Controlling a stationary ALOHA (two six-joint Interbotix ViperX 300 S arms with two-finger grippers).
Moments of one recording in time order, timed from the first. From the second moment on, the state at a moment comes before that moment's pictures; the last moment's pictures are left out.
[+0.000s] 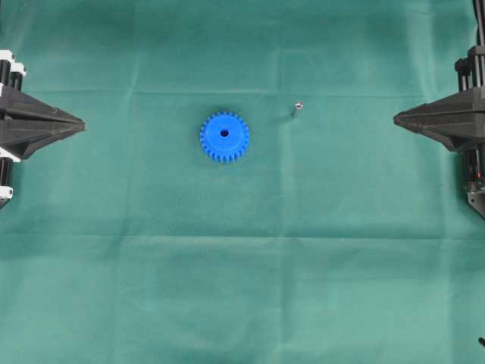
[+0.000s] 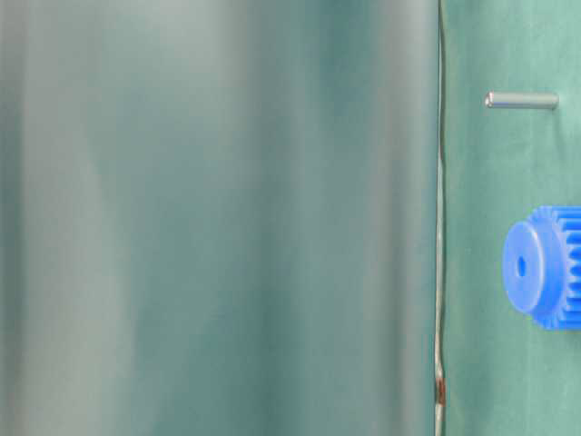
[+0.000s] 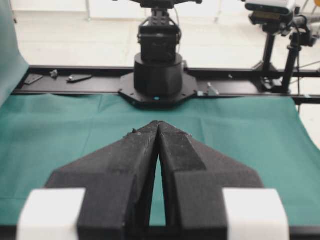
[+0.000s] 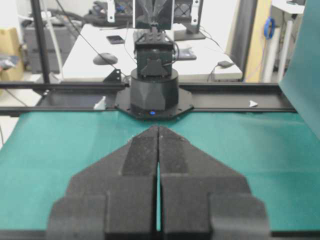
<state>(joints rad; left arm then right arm) 0.00 -0.97 1.18 0.00 -0.29 0.00 0.00 -0.96 1.17 0.00 -0.30 -0.01</state>
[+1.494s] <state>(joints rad) 0.00 -0.96 1.18 0.01 -0.25 -0.01 -0.28 -0.08 1.11 0.01 -0.60 -0.01</state>
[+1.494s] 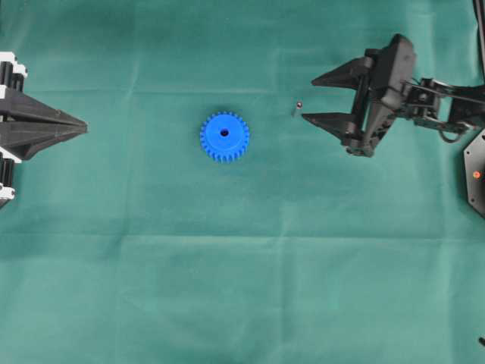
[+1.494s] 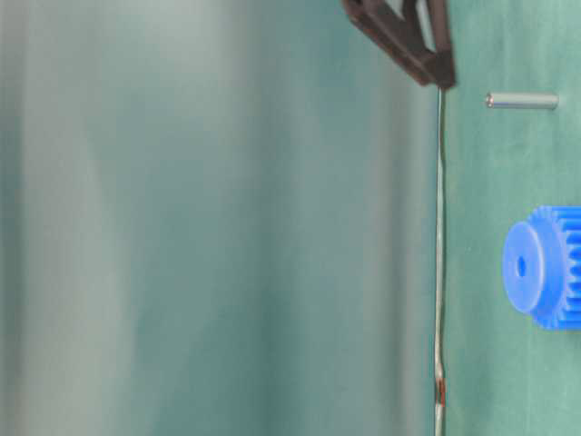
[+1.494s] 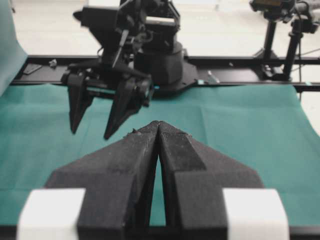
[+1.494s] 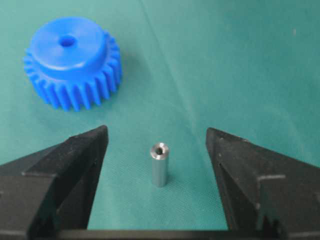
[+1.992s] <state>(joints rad) 0.00 -0.96 1.18 0.01 -0.25 -0.01 -0.28 0.06 1.05 0.01 -0.62 -0.01</state>
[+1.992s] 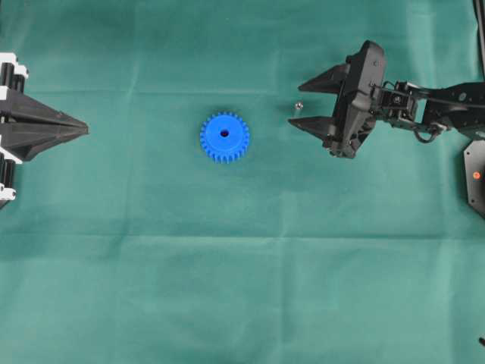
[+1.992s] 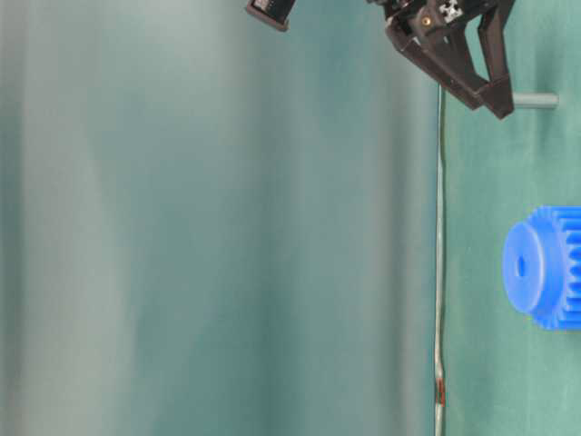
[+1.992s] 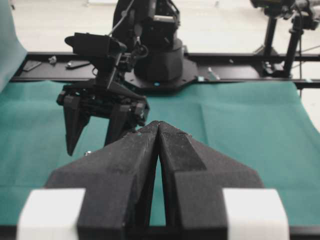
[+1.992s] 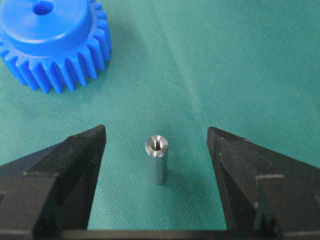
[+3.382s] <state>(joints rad) 0.00 -0.96 1.18 0.01 -0.25 -0.01 -0.29 -0.15 1.03 0.02 -0.40 -0.01</state>
